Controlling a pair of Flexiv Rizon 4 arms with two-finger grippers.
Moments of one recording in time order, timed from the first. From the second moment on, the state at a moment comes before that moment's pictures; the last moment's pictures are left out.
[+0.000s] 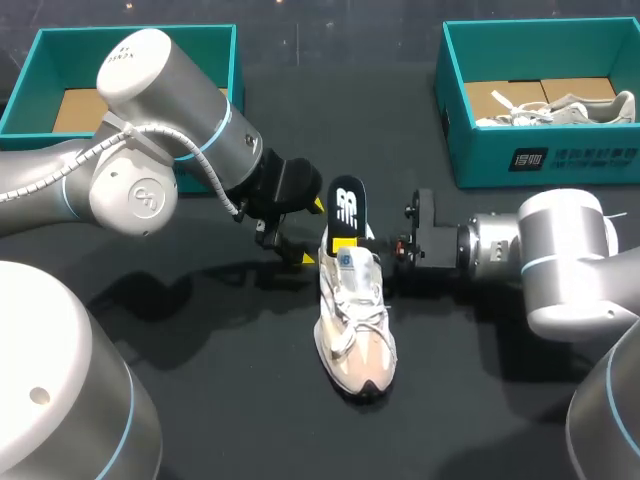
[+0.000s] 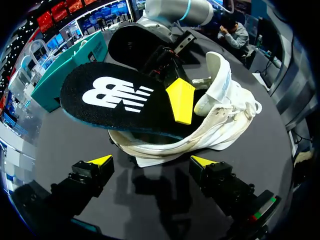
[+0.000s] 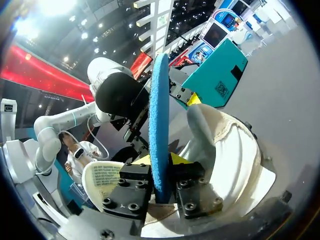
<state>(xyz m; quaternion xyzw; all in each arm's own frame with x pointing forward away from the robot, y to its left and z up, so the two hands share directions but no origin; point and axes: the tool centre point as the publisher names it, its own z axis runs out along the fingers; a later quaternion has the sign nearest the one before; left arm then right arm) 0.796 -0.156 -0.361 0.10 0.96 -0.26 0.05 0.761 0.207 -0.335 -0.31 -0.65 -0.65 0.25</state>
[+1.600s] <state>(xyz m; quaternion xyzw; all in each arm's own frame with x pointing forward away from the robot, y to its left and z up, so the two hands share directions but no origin) 0.796 -0.156 -0.361 0.10 0.96 -0.26 0.05 0.764 0.208 -0.325 -0.31 -0.68 -0.60 0.28</state>
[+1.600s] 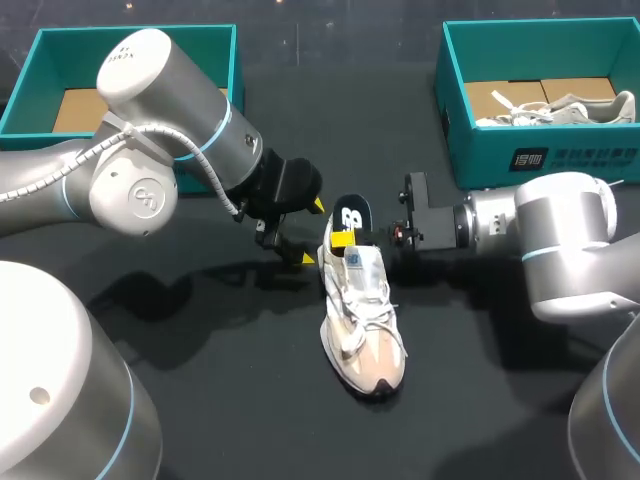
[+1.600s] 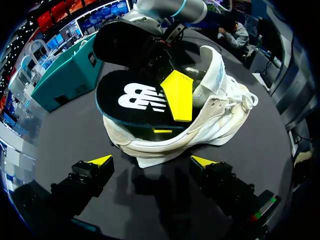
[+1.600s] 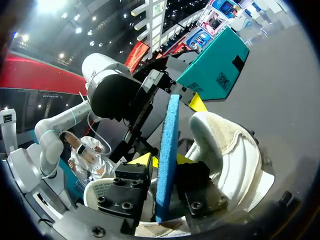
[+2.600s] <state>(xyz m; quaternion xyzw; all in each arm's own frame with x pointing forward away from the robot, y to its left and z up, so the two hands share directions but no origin) 0.796 -0.156 -0.361 0.10 0.96 -0.26 0.05 0.759 0.194 -0.332 -0.35 -0.66 -0.59 0.30</state>
